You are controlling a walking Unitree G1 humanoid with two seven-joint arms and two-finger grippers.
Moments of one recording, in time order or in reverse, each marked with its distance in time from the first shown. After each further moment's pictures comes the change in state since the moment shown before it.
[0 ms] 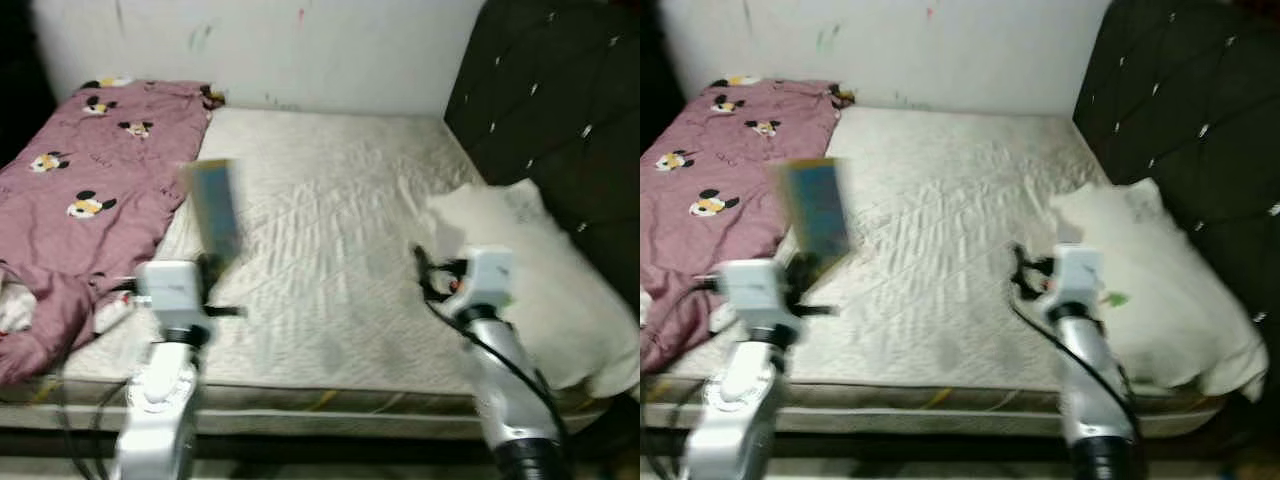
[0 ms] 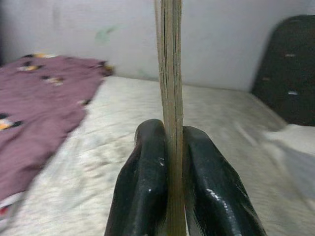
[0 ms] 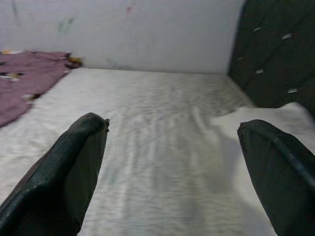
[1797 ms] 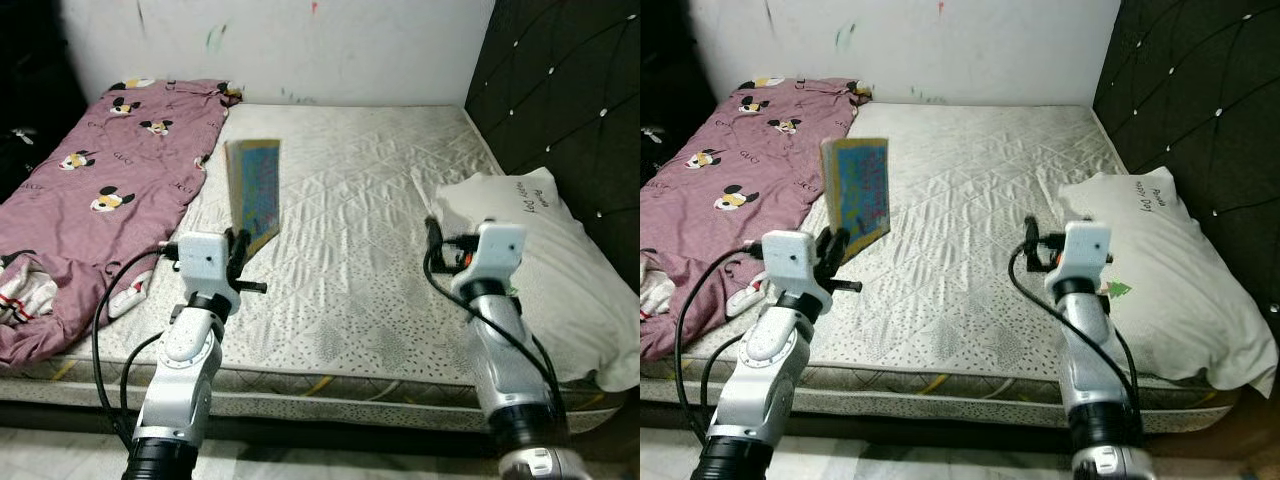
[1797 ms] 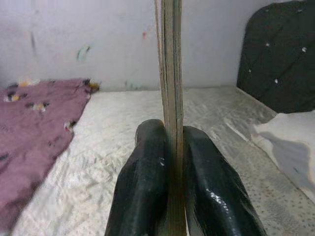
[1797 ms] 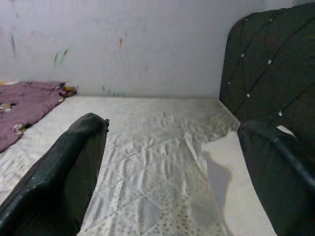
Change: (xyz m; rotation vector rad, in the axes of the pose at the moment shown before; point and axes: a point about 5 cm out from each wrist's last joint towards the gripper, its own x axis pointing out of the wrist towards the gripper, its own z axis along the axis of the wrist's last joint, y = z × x) left arm 0.038 -0.013 0.001 0.068 -0.052 -0.133; right arm 0.024 -0.006 0.015 -0.050 -0.122 -0.114
